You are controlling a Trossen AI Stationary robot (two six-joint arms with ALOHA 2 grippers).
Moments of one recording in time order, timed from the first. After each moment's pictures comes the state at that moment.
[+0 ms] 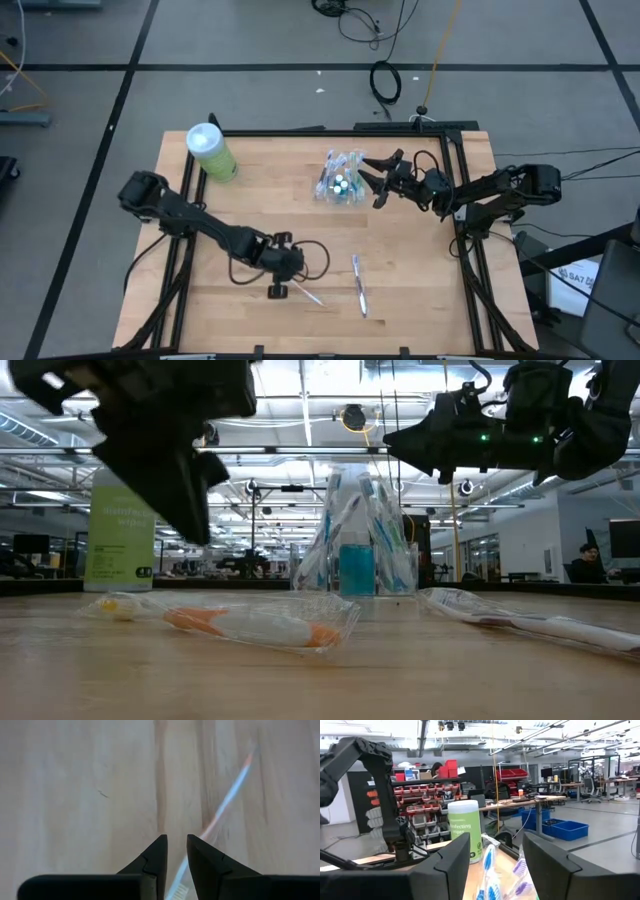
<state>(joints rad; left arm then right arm) -0.39 1.67 1.03 -0.40 -0.08 -0.33 -0.25 1.41 0.30 1.36 0.13 0.07</state>
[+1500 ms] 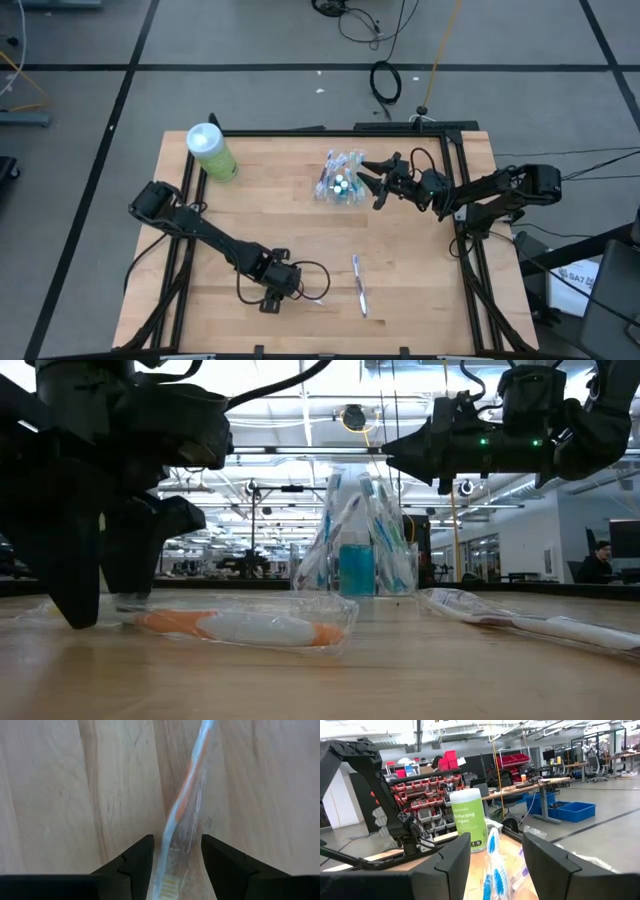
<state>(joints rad) -0.46 1.83 1.04 -0.41 0.05 -0.34 -0.25 1.41 0.30 1.29 0.13 0.17</state>
